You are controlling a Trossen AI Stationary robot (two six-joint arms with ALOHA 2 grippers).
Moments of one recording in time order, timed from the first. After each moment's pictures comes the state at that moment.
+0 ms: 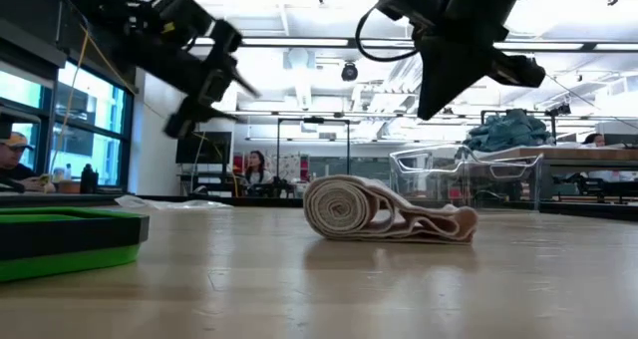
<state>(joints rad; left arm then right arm) 0.50 1.18 0.58 0.05 0.49 -1.11 0.27 1.60 1.17 -0.76 0.35 1.46</state>
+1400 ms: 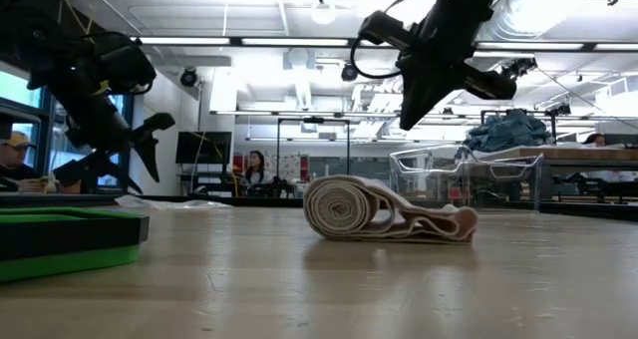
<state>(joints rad) 0.71 0.89 0.25 -0.21 -0.25 -1.53 0.11 1.60 1.17 -0.71 0.23 1.43</state>
